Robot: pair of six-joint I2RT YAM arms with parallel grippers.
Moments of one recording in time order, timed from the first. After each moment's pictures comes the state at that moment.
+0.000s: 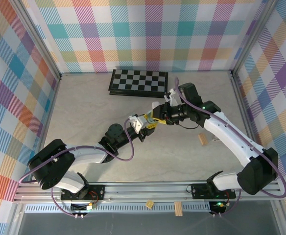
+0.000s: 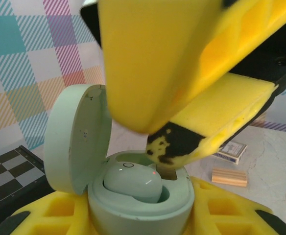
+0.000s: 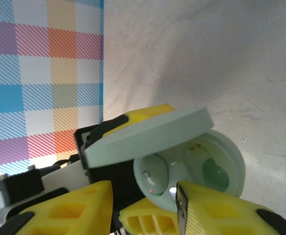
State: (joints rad) left arm -0.81 1.45 0.50 1.01 0.15 0.09; right arm 0.55 1.33 1.22 -0.64 -0.67 0.78
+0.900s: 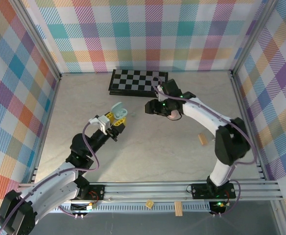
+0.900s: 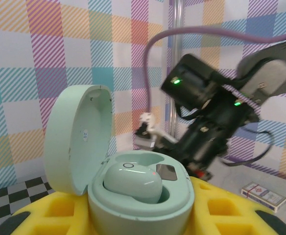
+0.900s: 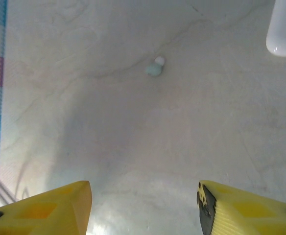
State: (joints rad) left arm -0.59 0.75 0.30 0.67 0.13 -0.03; right arm 0.56 1.78 1.42 -0.58 -0.38 0.52
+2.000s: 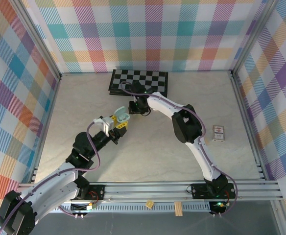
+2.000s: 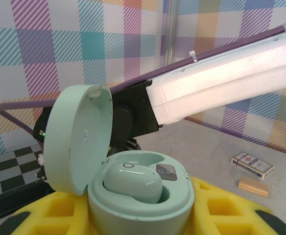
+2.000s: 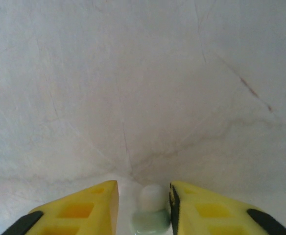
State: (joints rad) left arm -0.59 0.76 0.30 0.56 0.17 -0.03; right arm 0.68 2.49 2.15 -0.79 -0.14 0.50
